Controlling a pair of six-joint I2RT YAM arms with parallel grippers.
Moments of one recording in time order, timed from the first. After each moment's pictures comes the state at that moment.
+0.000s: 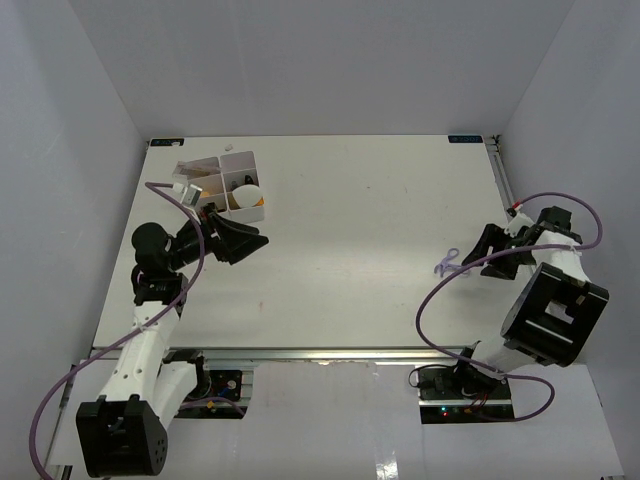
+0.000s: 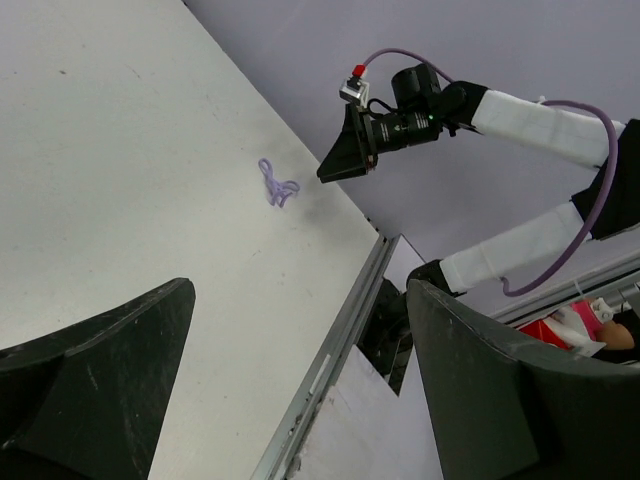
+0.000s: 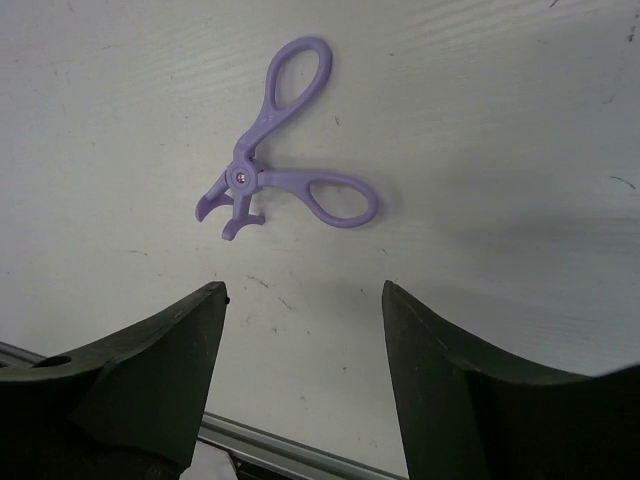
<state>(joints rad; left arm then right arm) 0.02 0.86 0.56 0.44 1.05 -0.82 -0.49 1.46 0.93 -0.73 -0.56 -0.18</state>
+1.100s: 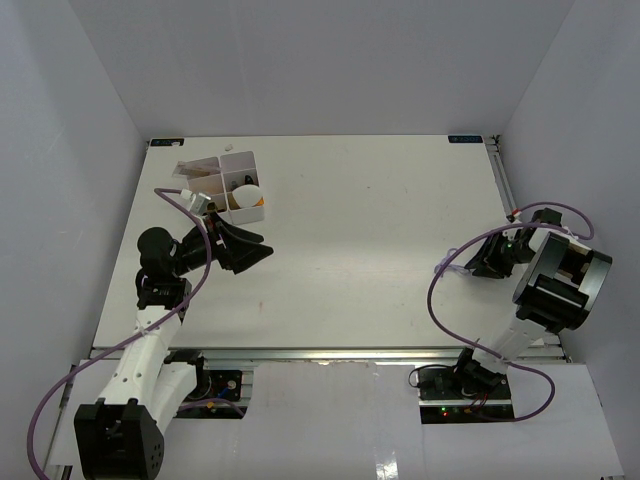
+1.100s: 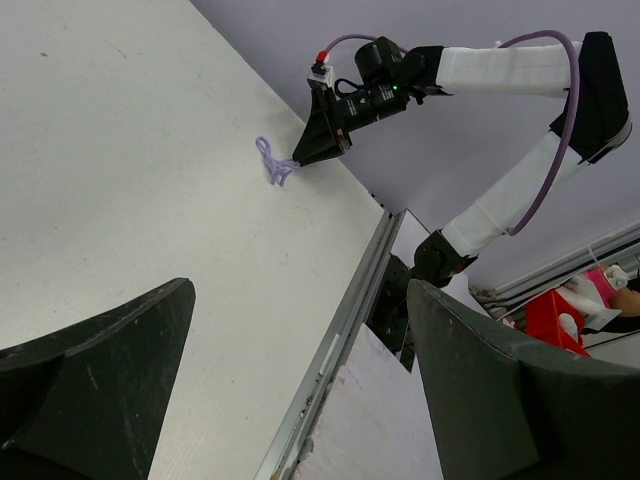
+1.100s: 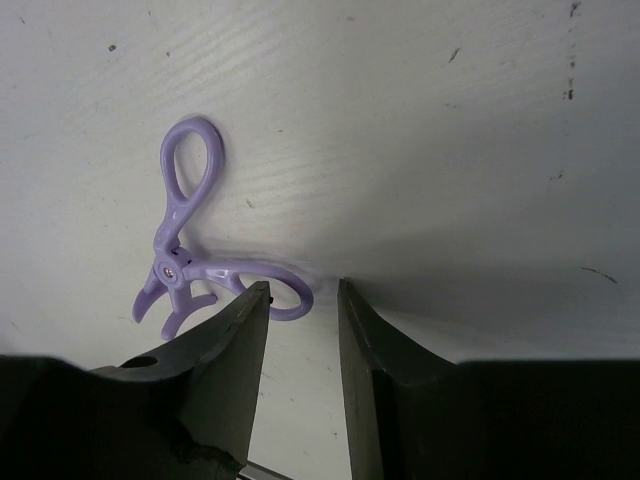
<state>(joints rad) -0.02 0.83 0.51 0.42 1.08 -0.73 -0.49 1.73 0.98 -0.62 -0.52 -0.02</state>
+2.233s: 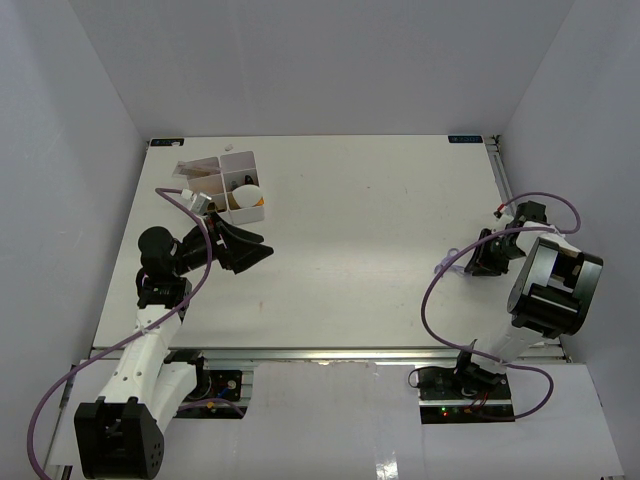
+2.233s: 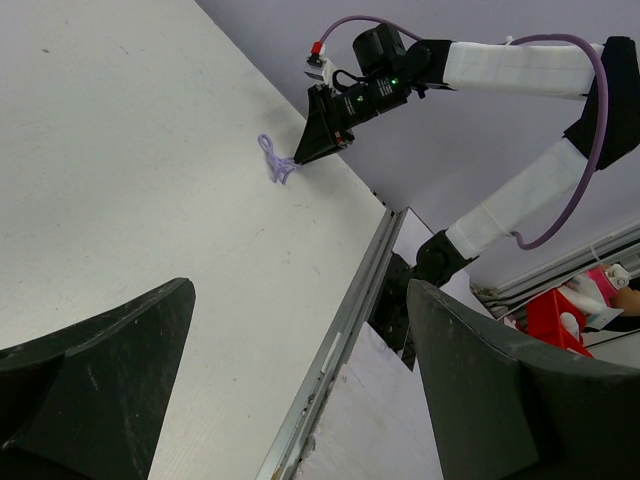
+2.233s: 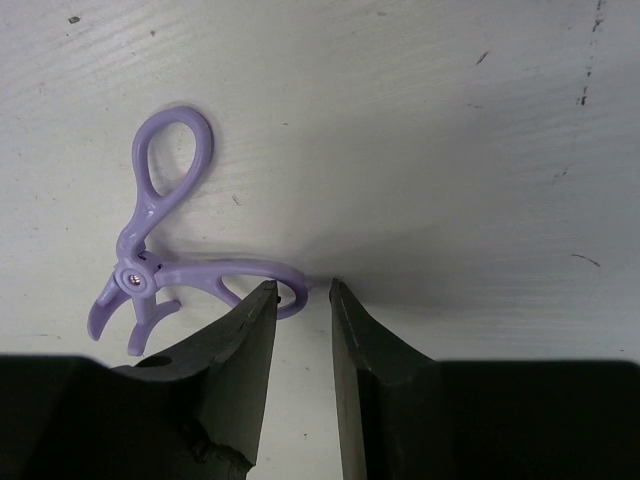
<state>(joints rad) -0.02 0.84 0.51 0.41 1.08 -0.72 -0.38 1.66 0.96 -0.60 -0.33 -0.06</state>
